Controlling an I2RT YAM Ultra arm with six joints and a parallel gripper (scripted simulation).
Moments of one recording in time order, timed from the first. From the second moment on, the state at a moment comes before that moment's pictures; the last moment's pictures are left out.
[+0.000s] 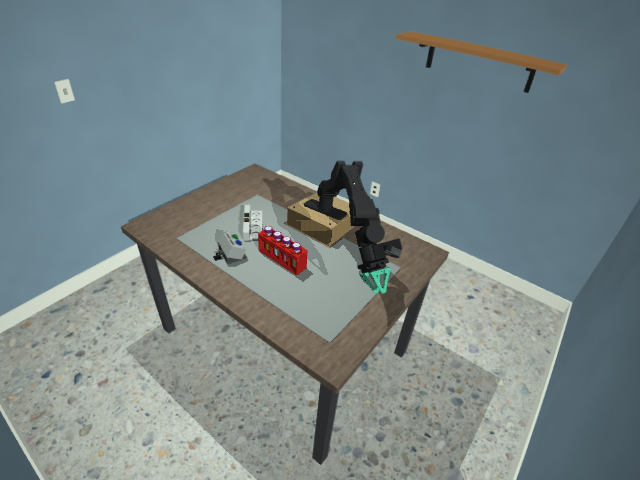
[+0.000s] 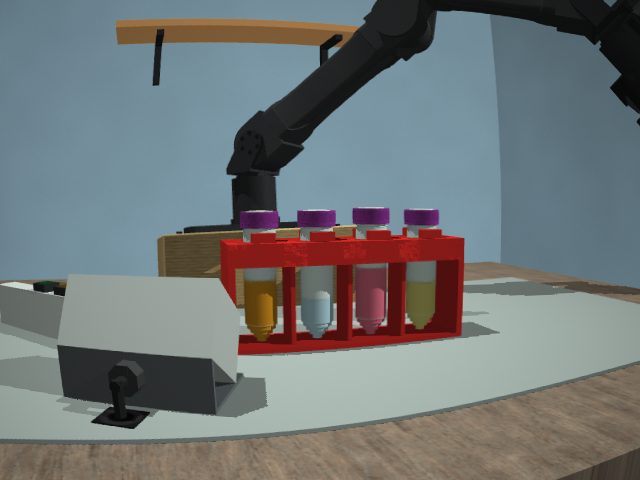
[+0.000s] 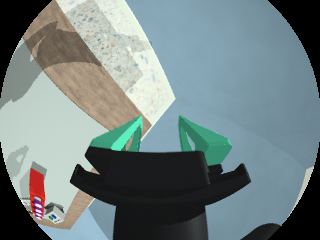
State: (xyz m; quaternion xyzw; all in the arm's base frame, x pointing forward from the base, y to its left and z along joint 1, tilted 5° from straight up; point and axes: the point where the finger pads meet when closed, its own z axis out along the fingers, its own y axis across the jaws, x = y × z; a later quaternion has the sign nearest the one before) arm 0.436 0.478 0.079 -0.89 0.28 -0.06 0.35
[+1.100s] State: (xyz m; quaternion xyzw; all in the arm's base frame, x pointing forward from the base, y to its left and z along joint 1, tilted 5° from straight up) arm 0.467 0.422 0.077 -0.87 0.37 -0.06 0.32
